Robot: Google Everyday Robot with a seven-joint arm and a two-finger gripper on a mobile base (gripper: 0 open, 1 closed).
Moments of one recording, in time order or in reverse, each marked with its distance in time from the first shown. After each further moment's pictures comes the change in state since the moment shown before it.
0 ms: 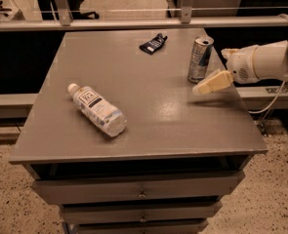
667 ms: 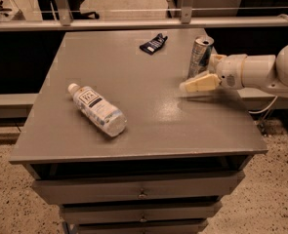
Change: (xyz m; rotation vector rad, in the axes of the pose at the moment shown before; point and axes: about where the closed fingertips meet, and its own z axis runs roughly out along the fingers) arm -0.015 0.015 0.033 -0.060 -0.198 0.064
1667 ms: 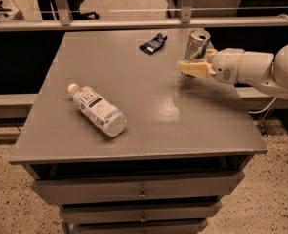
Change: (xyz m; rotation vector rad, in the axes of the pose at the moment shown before) arm -0.041 0.010 0.006 -0.052 -0.185 0.016
